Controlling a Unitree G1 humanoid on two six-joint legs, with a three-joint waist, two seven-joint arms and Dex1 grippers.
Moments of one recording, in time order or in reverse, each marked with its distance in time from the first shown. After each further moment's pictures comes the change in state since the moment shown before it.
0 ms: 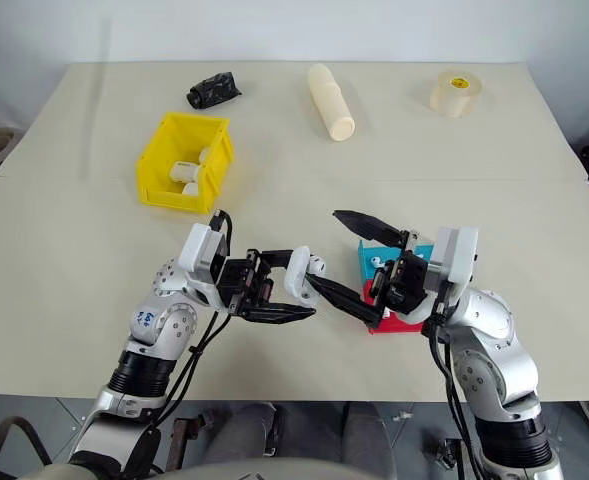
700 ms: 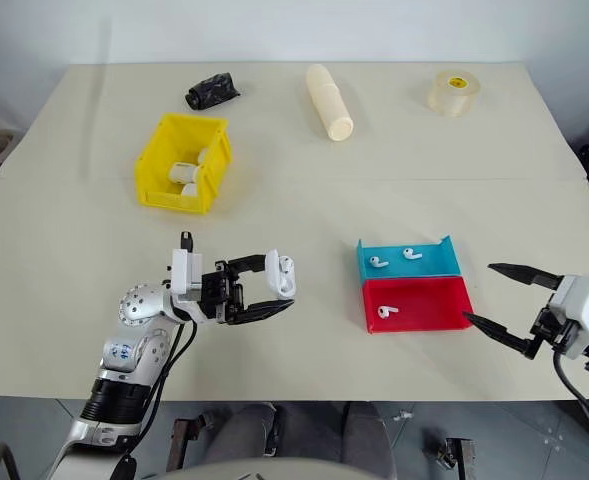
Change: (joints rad) left arm 0.167 0.084 0.064 -0.024 0.153 -0.206 0.179; right arm 0.191 -0.367 -0.431 0.674 -0.245 -0.374 0.382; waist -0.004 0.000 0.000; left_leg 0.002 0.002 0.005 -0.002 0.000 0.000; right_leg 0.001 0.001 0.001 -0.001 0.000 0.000
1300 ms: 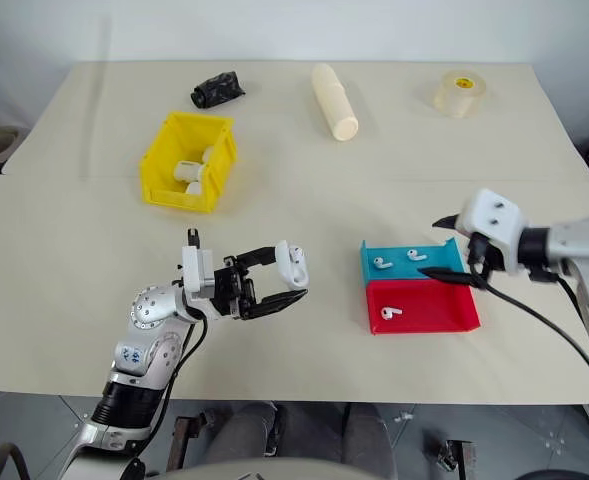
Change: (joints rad) left arm -0.001 -0.039 -0.046 -0.035 0.019 -0.005 0.101; right arm -0.585 -0.179 0.522 -0.147 -0.292 0.601 -0.123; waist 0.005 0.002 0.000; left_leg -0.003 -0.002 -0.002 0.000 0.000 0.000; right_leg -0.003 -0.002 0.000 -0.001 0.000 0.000
